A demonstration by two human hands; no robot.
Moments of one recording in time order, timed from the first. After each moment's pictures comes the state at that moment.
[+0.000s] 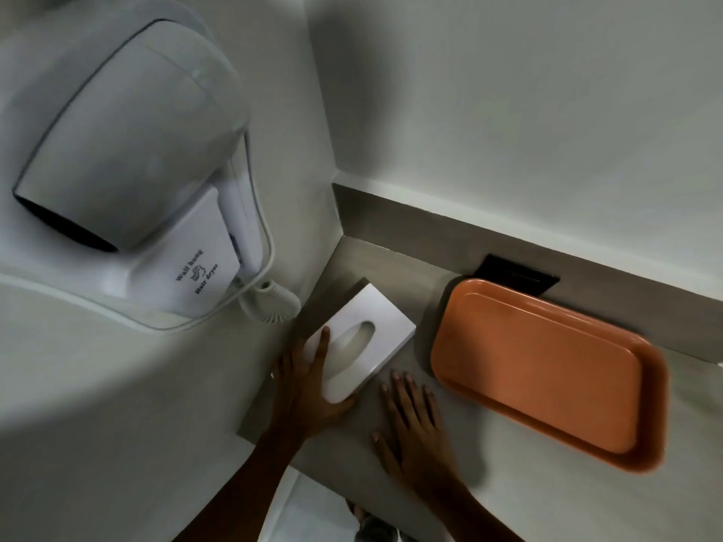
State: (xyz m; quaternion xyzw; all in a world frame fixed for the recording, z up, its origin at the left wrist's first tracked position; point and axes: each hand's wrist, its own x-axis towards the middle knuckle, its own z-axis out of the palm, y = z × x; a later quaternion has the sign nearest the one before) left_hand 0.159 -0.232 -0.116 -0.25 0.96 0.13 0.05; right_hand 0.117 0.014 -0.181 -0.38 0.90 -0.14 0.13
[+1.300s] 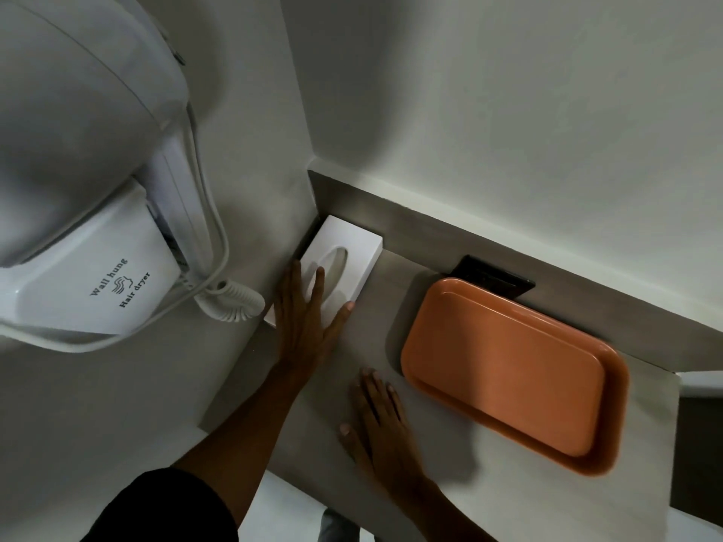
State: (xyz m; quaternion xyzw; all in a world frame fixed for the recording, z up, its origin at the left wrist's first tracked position) left_hand 0.044 -0.222 -0.113 -0.29 0.94 0.16 -0.07; right_hand 0.108 0.016 -0.168 -0.39 0.88 -0.23 0.15
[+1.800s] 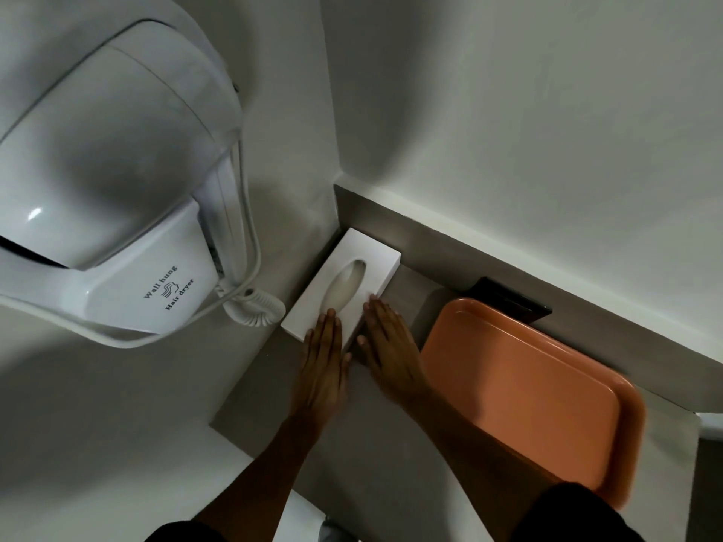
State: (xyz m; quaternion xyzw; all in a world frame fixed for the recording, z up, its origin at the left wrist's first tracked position) left_hand 0.105 -0.185 -0.133 -0.21 0.97 0.10 -0.11; right_hand -0.027 -0.063 -0.126 -0.41 0.86 -0.28 0.14
